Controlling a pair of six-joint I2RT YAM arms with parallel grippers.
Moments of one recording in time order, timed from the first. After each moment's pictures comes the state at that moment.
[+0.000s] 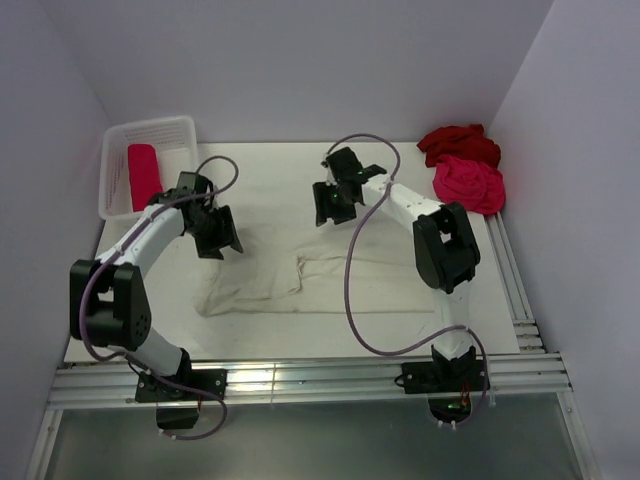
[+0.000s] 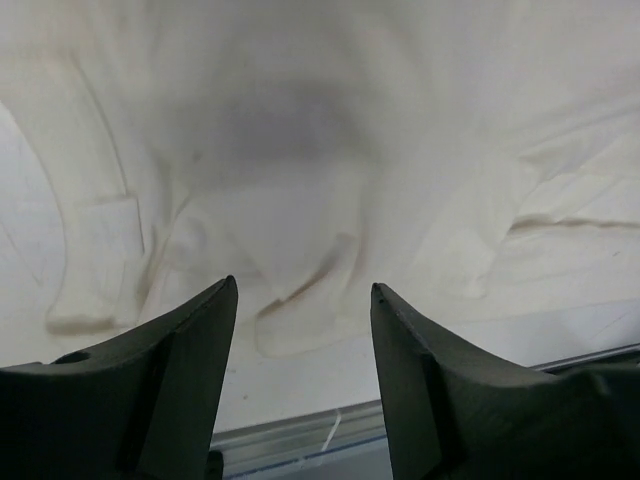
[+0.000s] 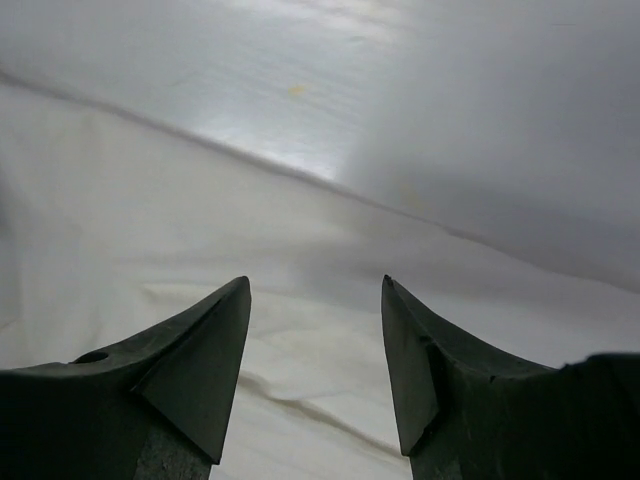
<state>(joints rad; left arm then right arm) -0.15 1.59 1.19 -0.79 0.24 -0.43 0.52 2.04 1.63 -0.61 -0.19 0.31</state>
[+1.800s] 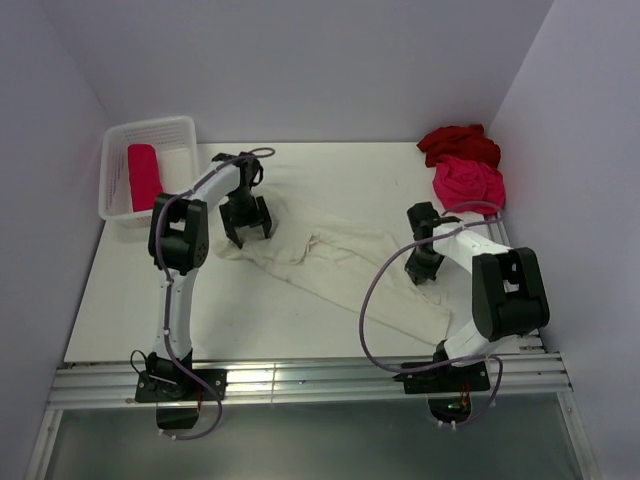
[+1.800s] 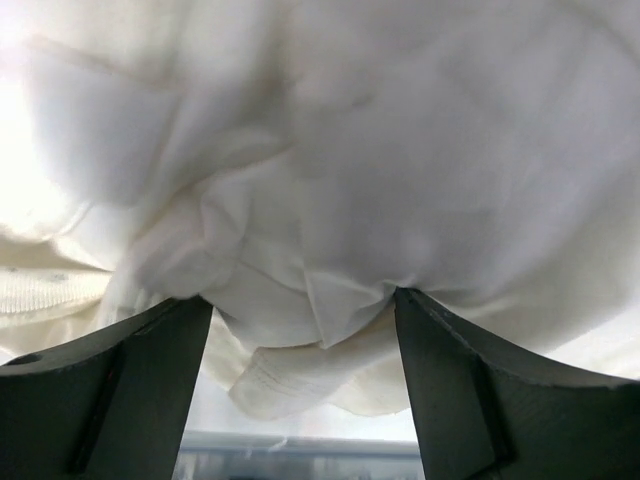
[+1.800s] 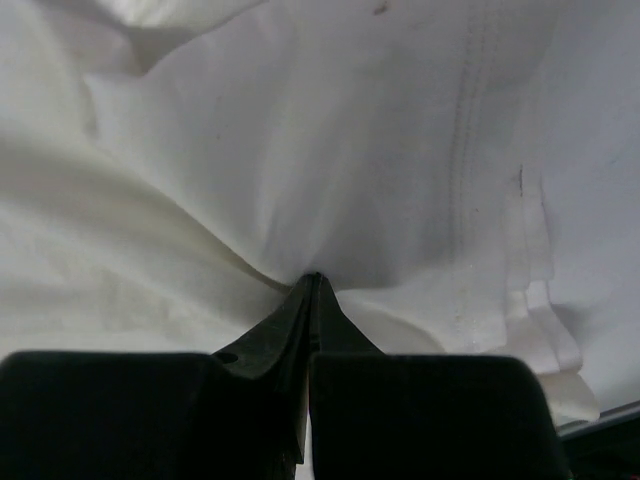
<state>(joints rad) -0.28 2.30 1.85 -1.15 0.05 -0.60 0.13 1.57 0.86 -0.72 0.20 0.74</state>
